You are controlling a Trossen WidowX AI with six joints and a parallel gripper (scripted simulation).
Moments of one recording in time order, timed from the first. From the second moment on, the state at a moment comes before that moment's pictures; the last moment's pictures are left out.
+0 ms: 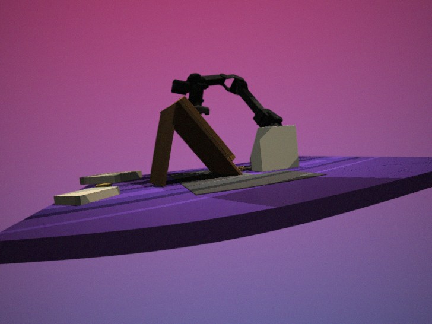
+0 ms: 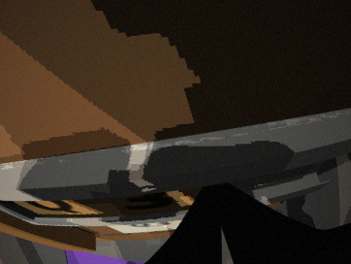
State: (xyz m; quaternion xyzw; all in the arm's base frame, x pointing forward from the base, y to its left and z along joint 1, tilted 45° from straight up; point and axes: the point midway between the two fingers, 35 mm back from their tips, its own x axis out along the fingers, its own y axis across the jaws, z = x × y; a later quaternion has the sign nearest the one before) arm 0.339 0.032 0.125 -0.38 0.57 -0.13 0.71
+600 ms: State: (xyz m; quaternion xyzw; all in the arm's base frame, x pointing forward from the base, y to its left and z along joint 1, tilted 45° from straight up) arm 0.328 0.035 0.132 -0.38 0.57 -0.13 0.71
